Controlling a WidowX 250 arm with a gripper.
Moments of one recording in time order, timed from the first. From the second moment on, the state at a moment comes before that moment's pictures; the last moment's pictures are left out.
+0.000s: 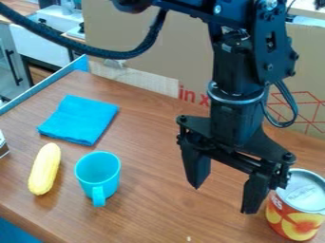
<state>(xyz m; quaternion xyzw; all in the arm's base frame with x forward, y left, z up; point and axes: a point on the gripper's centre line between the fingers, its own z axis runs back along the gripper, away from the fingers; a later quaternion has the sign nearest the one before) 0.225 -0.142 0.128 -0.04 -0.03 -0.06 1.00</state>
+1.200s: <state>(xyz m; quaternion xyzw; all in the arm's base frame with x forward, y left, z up) 0.327 -0.181 0.119 -0.05 -0.11 -0.08 0.99</state>
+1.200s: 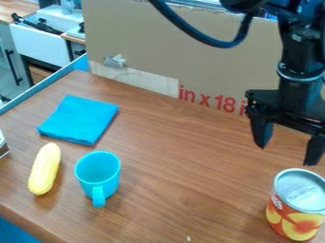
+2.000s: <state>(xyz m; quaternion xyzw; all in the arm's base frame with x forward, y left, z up) 0.385 -0.211 0.078 -0.02 -0.08 -0.07 0.99</state>
